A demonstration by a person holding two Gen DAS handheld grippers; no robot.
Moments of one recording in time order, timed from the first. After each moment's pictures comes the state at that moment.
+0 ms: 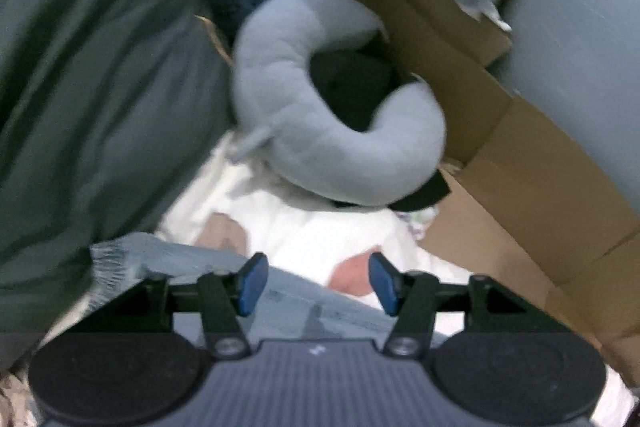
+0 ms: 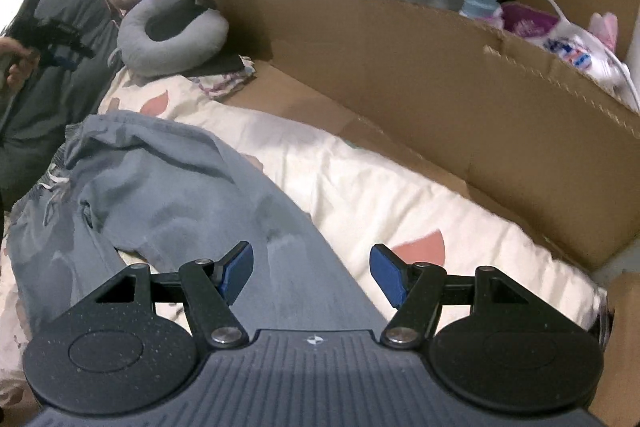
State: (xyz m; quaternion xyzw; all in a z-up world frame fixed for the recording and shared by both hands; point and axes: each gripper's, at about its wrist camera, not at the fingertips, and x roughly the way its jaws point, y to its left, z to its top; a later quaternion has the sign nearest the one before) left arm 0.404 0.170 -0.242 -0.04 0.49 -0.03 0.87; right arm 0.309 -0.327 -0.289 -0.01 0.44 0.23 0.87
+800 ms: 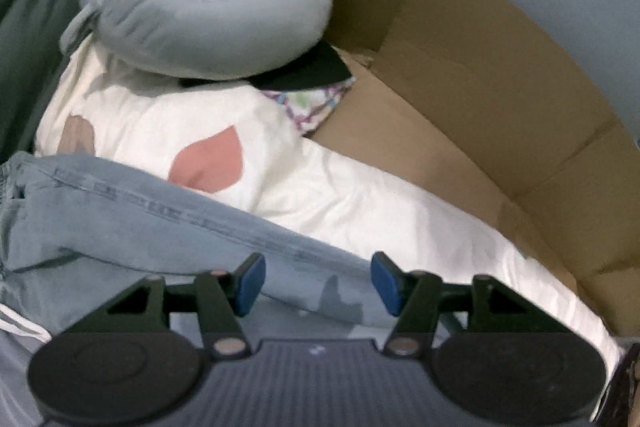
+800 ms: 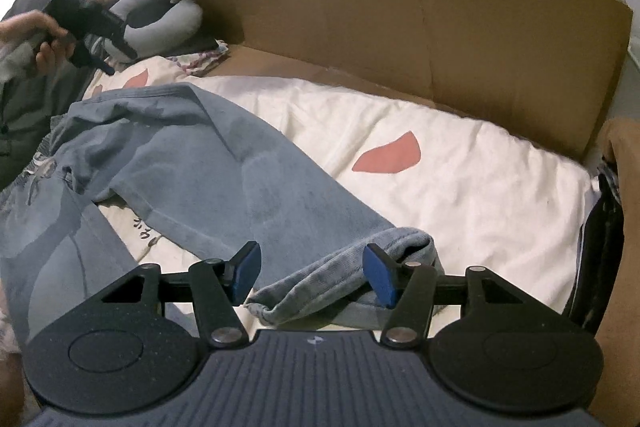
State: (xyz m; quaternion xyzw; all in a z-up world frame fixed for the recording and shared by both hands) left arm 0.369 0.052 -0.314 -0.03 0.57 -0.09 0.82; right arm 0.224 -0.360 -0.365 0.02 0.41 0.20 0.89
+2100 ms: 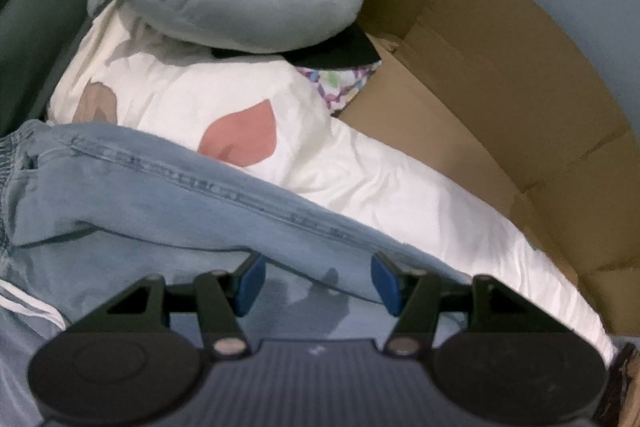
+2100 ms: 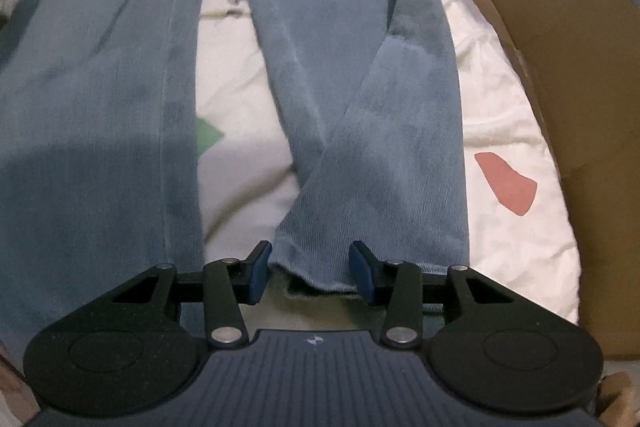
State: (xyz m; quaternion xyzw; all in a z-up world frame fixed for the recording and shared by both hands) left arm 0.372 0.086 -0.320 -0.04 0.59 -0.09 0.80; right arm 0.222 -0.288 -0.419 -0.40 0.44 0.37 0.71
